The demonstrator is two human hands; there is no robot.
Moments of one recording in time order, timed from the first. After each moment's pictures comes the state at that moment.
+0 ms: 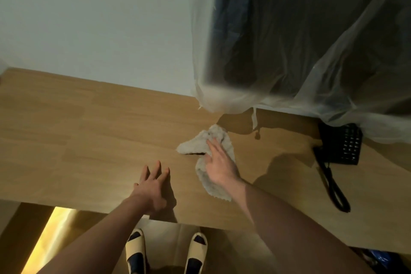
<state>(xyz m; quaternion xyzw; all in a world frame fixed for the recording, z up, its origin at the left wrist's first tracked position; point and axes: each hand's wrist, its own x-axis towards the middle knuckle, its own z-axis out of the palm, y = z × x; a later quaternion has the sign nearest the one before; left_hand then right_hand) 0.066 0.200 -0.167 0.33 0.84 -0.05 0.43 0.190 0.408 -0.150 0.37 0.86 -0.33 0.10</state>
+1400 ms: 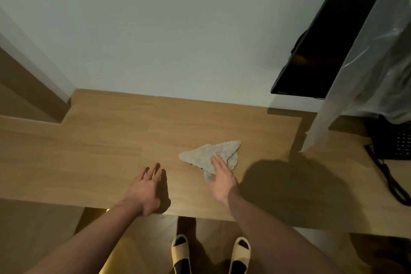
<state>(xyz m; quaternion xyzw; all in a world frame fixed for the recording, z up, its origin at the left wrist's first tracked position) -0.101 0.026 -0.126 0.38 0.85 -0.09 0.35 0.071 0.222 -0.168 0.39 0.85 -0.34 0.10</state>
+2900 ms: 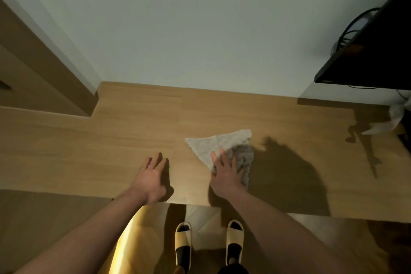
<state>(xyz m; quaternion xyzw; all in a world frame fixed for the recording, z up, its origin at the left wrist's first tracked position) -0.183 -0.048 -0.122 0.36 0.86 -0.05 0.35 -0.012 0.132 -0.173 0.38 0.85 -0.29 0.21</state>
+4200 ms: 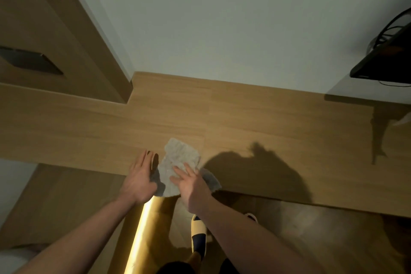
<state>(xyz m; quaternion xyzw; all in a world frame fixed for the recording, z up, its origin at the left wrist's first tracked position) -0.220 -0.179 -0.108 0.26 0.90 0.10 0.33 -0.088 -0.042 -0.166 0.09 0.95 -0.24 0.17</state>
